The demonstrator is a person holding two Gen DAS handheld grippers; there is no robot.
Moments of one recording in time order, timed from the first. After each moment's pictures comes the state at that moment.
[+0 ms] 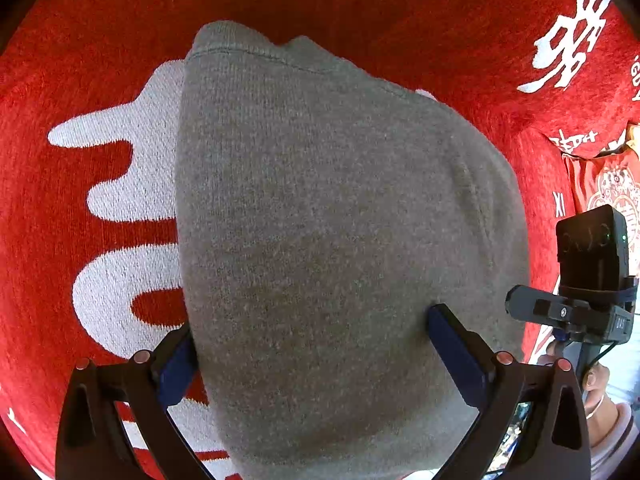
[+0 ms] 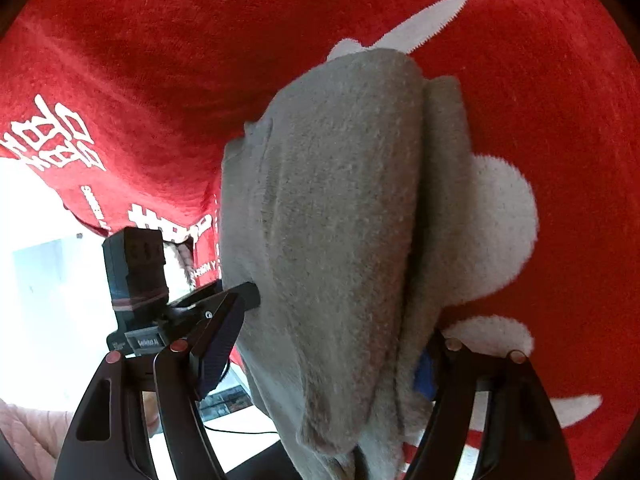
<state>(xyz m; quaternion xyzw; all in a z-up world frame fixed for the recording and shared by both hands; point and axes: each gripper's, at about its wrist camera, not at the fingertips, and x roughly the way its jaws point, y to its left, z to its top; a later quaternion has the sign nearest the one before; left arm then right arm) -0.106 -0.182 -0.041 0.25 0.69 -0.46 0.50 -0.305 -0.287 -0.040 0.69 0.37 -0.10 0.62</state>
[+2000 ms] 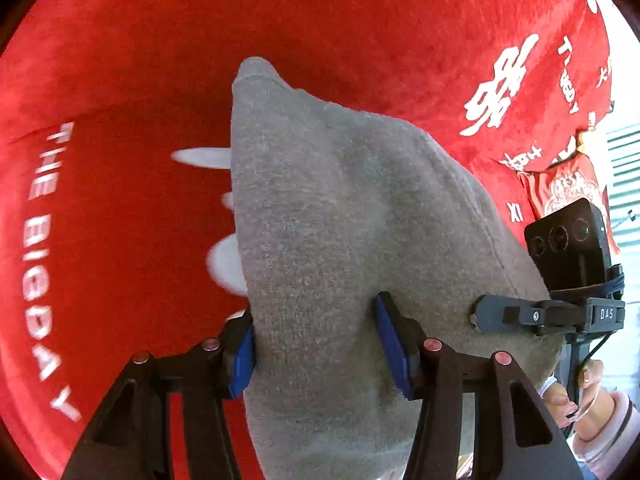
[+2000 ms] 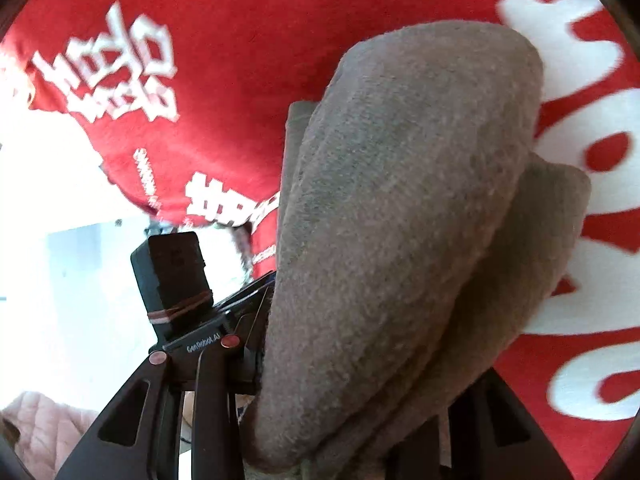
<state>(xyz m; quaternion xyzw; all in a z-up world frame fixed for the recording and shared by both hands) -0.021 -0.067 0.058 0.19 0.63 -0.52 0.55 -0.203 -0.200 0.030 0.69 0.32 -0.02 0.65</state>
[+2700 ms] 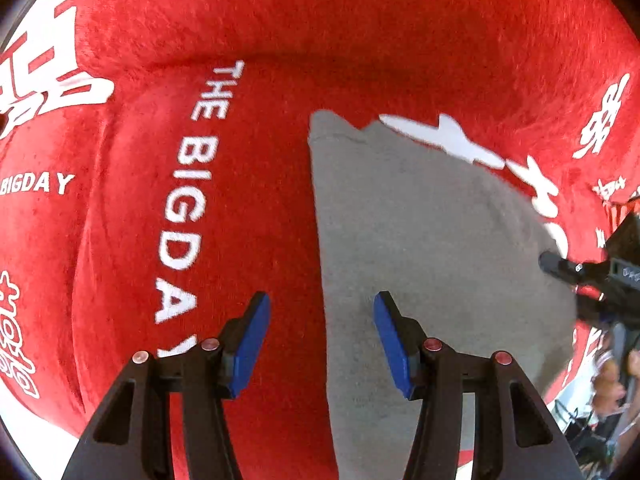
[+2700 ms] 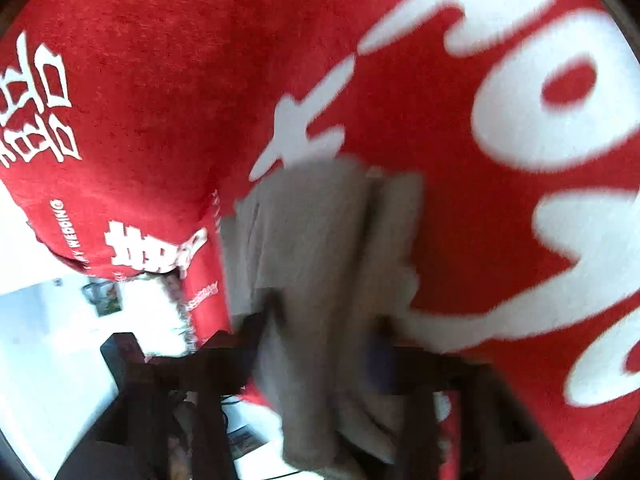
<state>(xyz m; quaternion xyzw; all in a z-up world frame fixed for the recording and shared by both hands) 0.042 0.014 0.018 0.23 0.63 -0.39 0.63 -0.179 -0.184 -0.006 0.66 0.38 -0.19 0.61</state>
